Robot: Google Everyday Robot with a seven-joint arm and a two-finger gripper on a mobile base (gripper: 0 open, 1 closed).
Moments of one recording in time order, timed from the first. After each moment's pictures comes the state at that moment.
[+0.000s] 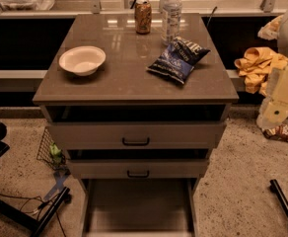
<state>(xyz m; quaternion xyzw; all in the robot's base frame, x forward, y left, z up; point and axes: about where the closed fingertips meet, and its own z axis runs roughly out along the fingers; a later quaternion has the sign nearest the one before) 0.438 -0.214 0.986 -0.60 0.78 -0.05 0.17</state>
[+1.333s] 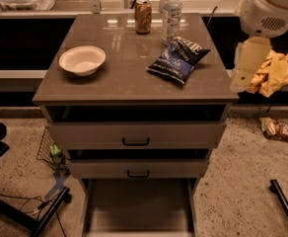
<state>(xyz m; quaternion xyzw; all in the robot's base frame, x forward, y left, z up) 0.537 -0.212 0.981 -0.62 0.76 -0.11 0.17</state>
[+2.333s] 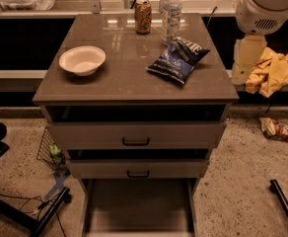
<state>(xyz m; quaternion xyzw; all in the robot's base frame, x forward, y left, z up) 0.575 -0.222 0.977 -0.63 0.73 -0.18 0.17</state>
